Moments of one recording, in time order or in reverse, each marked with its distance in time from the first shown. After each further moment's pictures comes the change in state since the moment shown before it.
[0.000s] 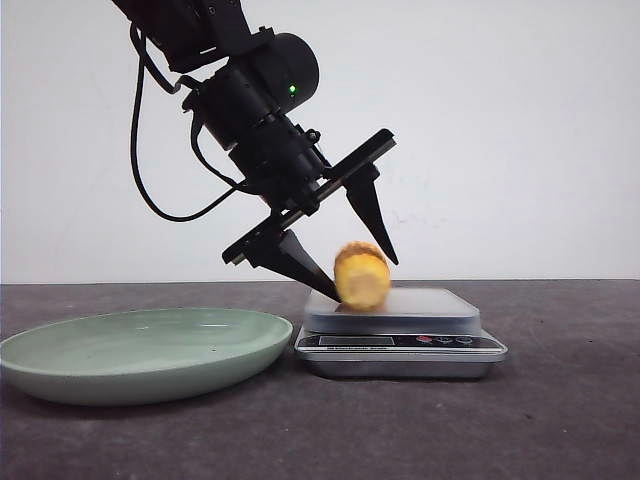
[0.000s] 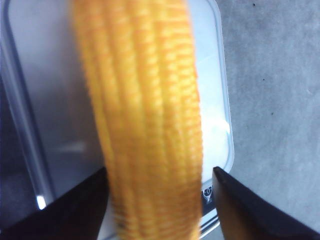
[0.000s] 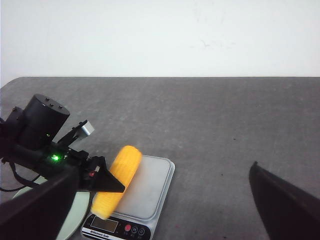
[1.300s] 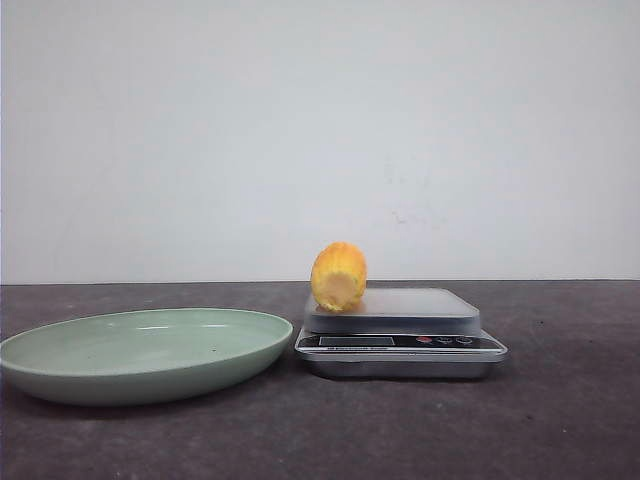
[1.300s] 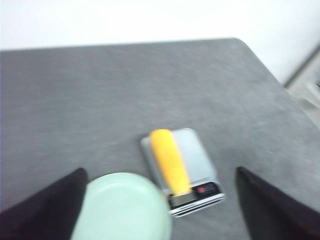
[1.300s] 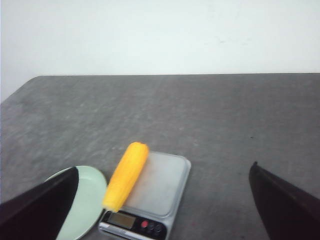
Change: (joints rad) left arm -0.002 -0.924 0.347 -0.782 -0.535 0.291; right arm 0.000 0.011 0.000 0.002 -0.089 0.019
